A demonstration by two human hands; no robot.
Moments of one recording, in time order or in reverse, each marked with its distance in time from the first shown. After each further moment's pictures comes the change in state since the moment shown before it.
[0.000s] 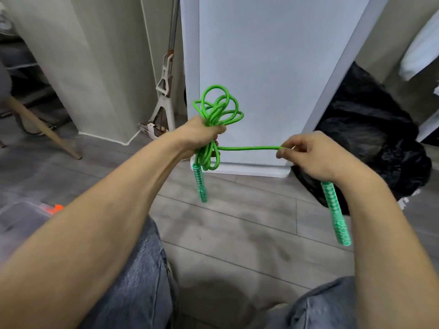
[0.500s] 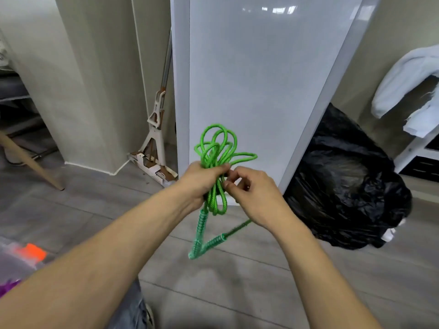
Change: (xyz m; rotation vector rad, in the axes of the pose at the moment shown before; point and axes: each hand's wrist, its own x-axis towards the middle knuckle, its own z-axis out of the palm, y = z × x) left_hand -0.022 0.017 0.042 -0.500 0.062 -0.050; right_hand 0.009 -0.057 0.051 0.255 0.151 -0.127
